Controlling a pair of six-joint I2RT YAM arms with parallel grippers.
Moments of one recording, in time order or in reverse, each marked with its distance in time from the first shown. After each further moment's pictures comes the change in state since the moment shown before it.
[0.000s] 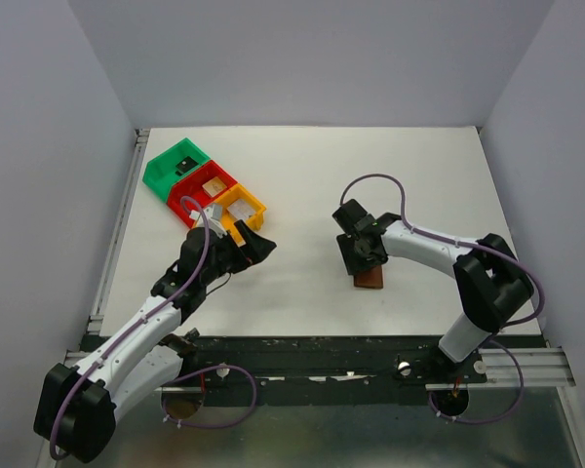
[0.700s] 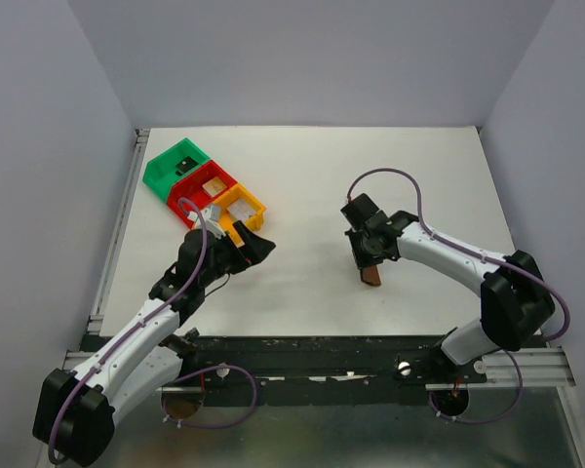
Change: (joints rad) left arm 0.000 -0.031 -0.009 -0.002 -0.001 -0.004; right arm 0.004 -0.124 0.006 -0.059 -0.026 0.011
